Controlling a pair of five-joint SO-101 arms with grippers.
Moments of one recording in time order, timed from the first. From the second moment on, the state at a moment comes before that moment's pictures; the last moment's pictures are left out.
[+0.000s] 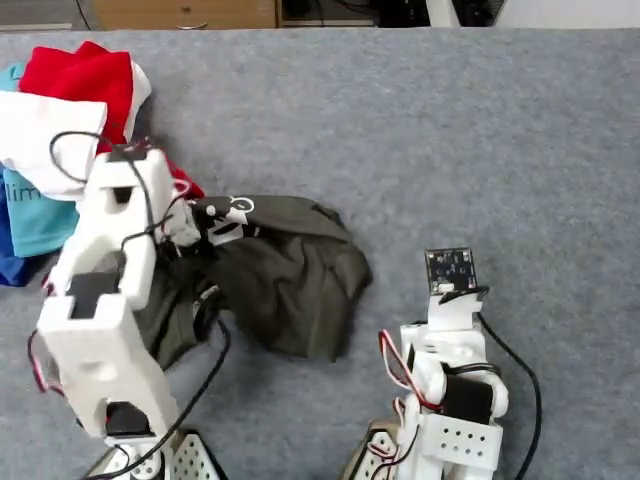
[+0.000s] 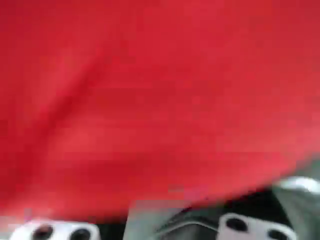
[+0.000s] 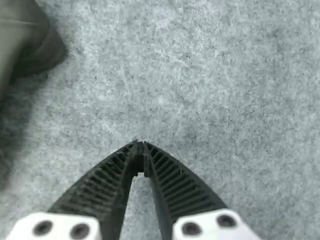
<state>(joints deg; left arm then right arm) -6.2 28.9 1.7 76.7 5.7 8.5 -103.7 96.8 75.0 5.6</state>
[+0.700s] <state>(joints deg) 5.5 33.2 -25.8 91.8 1.6 8.5 -103.7 96.8 75.0 5.6</state>
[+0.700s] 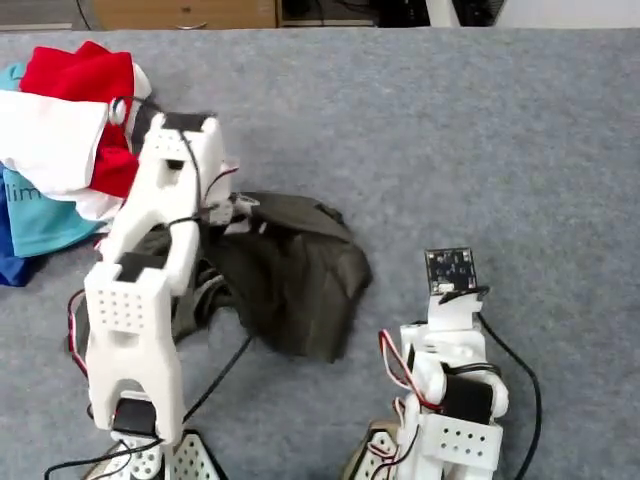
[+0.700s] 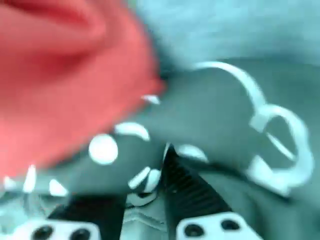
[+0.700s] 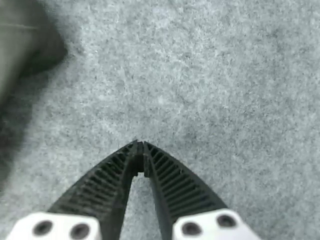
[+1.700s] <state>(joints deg) 12.4 27.9 -41.0 100.1 1.5 8.5 -103.7 96.8 75.0 5.6</state>
